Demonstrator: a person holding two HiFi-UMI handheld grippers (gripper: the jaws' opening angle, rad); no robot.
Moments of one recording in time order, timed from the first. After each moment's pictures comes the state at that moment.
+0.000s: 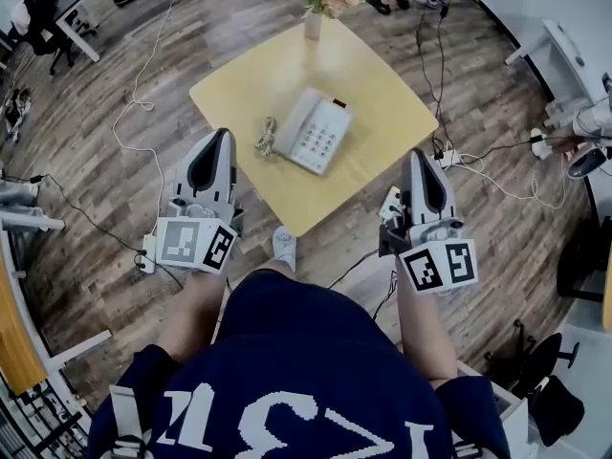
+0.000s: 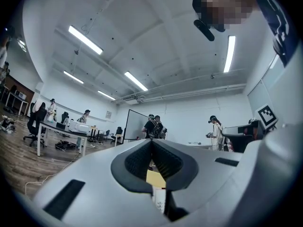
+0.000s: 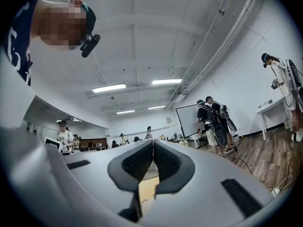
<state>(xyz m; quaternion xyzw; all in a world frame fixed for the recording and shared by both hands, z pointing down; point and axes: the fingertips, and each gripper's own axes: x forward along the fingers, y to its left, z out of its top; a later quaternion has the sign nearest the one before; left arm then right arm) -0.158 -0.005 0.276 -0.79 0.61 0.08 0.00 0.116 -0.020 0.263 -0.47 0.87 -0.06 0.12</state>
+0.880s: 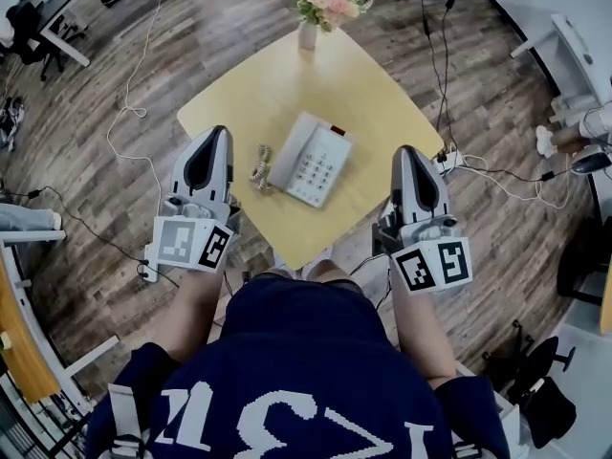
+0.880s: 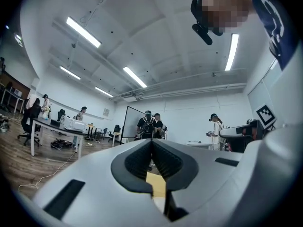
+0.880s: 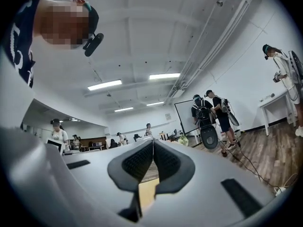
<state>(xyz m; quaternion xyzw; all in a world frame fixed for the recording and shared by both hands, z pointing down) -0.164 -0.120 0.284 -0.80 0.59 0.07 0.00 0.095 -0.130 0.275 -0.47 0.87 -0.09 0.11</state>
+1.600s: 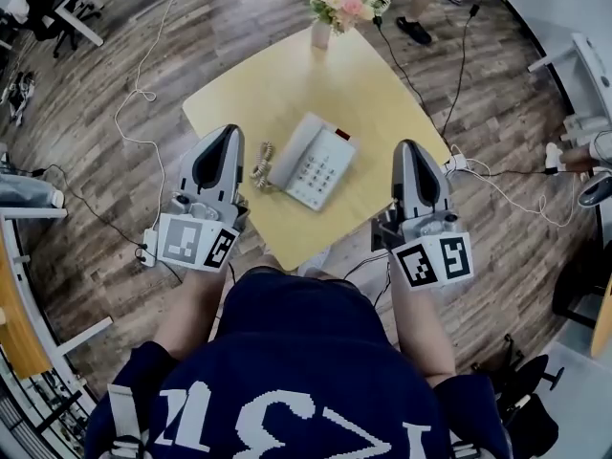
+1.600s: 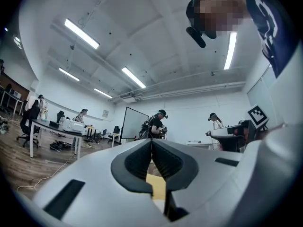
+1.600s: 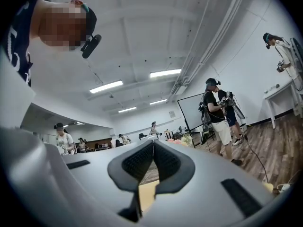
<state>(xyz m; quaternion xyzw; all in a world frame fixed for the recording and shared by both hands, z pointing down) -0.146 -0.126 0.283 -0.80 0.59 0.07 0.01 0.090 -0.162 0.277 -0.44 0.88 -0.11 0.11</state>
